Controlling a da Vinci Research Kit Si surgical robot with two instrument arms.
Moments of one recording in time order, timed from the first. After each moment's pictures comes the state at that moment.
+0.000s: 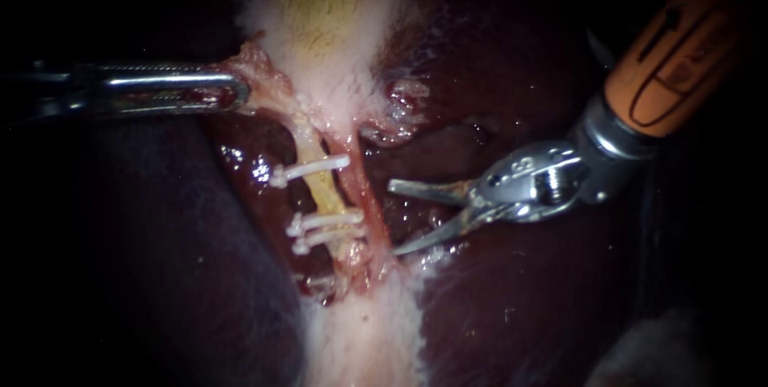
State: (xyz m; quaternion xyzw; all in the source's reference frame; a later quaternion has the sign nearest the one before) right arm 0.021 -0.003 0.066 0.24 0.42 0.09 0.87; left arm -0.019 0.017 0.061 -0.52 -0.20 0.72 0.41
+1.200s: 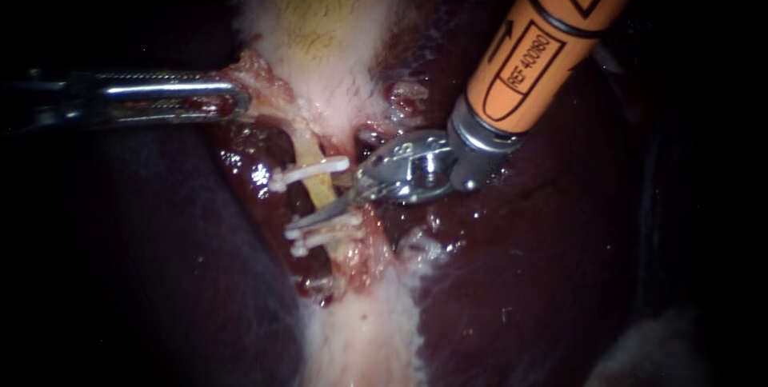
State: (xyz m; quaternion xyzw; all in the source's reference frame) right arm 0.030 -0.002 0.071 0.33 0.47 0.10 0.81; left arm -0.019 0.016 0.060 -0.52 -0.20 0.72 0.41
